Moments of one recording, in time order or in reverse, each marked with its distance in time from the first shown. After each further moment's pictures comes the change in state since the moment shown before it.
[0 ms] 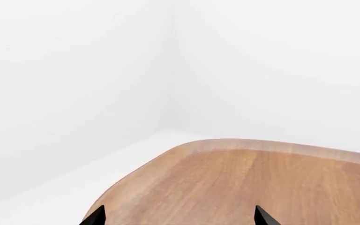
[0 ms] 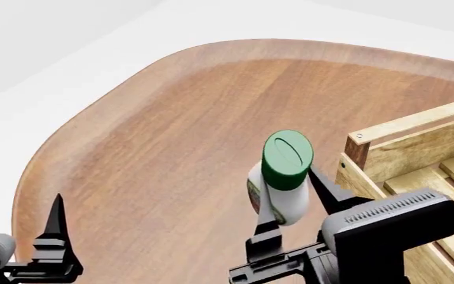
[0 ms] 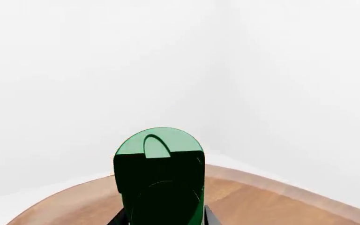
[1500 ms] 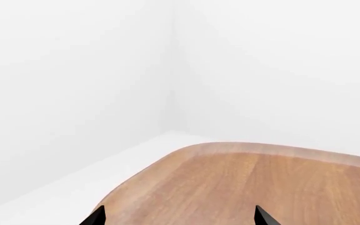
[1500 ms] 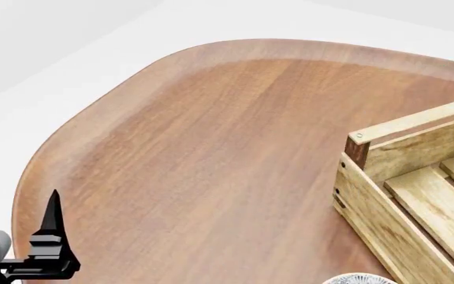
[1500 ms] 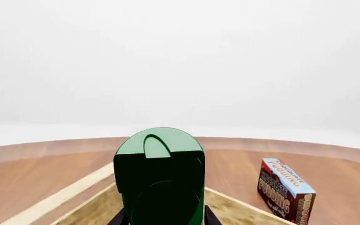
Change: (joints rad) left arm -0.011 -0.024 0.010 0.009 -0.025 0.003 -0.029; right arm 0.443 0.077 0.229 0.958 -0.174 -0.107 0.182
